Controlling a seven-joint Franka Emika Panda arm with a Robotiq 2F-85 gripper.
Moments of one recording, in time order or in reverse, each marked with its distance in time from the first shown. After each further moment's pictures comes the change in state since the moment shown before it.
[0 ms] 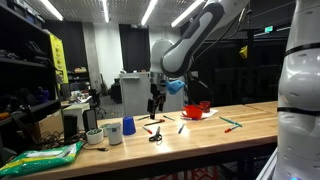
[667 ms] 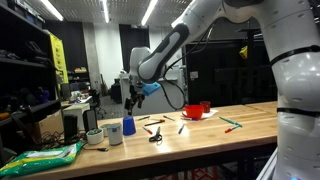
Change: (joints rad) arm 0.006 0.377 -0.033 0.443 -0.176 0.016 0.086
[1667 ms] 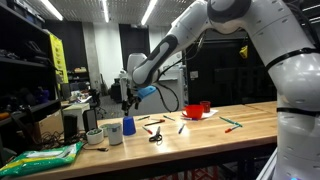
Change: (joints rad) arm 0.015 0.156 -0.054 0.177 0.021 0.003 -0.025
